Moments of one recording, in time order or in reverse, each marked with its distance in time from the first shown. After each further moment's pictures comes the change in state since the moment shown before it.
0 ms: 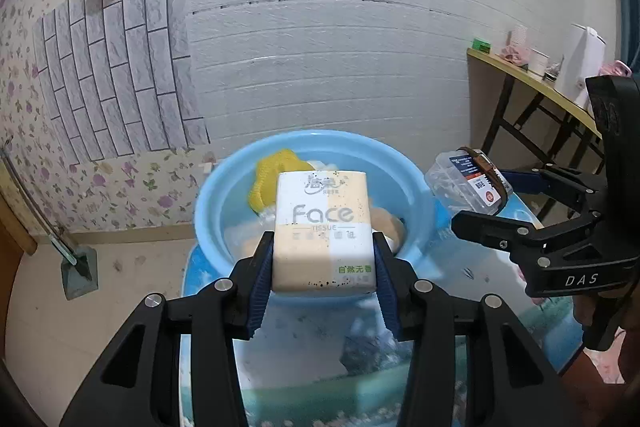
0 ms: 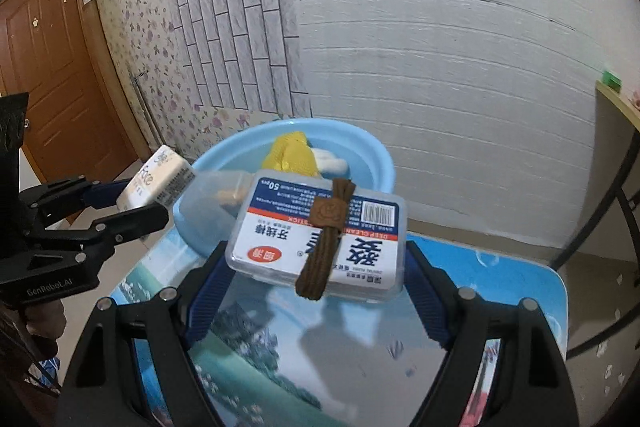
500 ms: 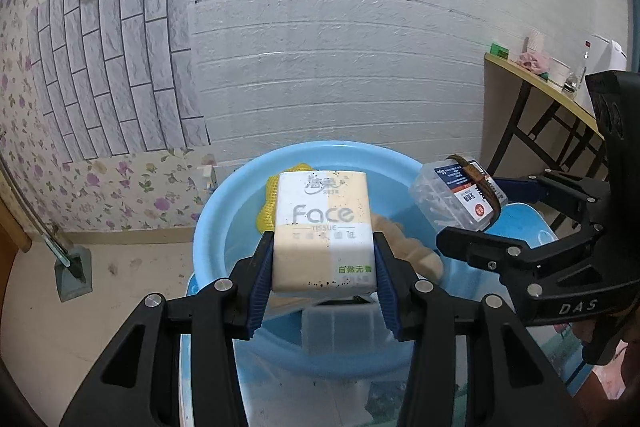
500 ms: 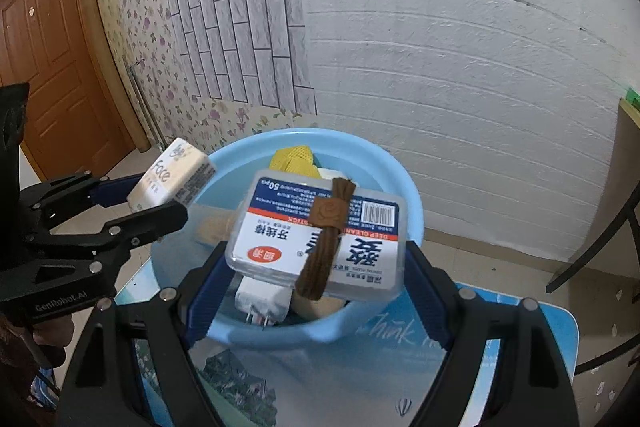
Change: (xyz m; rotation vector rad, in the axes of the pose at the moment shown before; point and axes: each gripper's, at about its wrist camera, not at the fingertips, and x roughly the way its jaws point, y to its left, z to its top) left arm 0.055 0.024 0.019 -0.028 0.012 -0.001; right arm 0.055 0.002 0.033 -0.022 0.050 0.003
